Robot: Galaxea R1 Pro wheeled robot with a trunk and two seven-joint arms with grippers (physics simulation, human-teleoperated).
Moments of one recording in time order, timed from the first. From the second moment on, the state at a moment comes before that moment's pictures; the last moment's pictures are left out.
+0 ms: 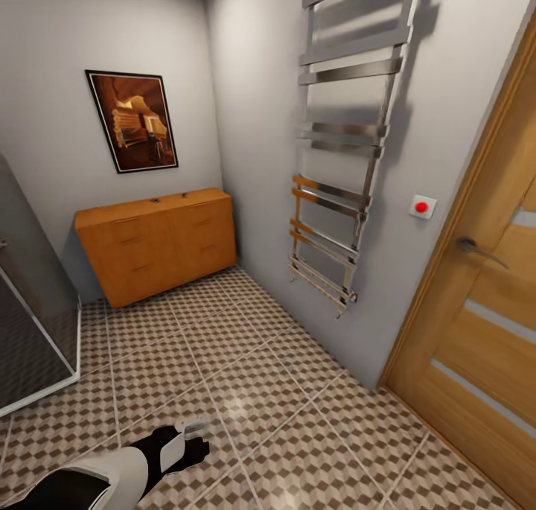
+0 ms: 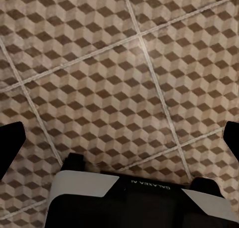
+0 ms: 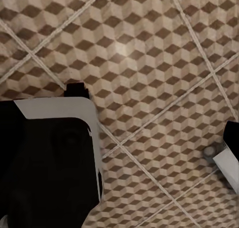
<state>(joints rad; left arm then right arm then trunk) -0.76 -0.05 -0.20 0.04 0.47 0.27 0.10 -0.50 -0.06 0.07 0.05 -0.08 0.26 -0.13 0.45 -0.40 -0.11</state>
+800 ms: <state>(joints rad) -0.76 -0.05 -0.20 0.04 0.47 0.27 0.10 -0.50 -0.06 0.07 0.05 -0.08 0.26 -0.13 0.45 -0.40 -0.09</state>
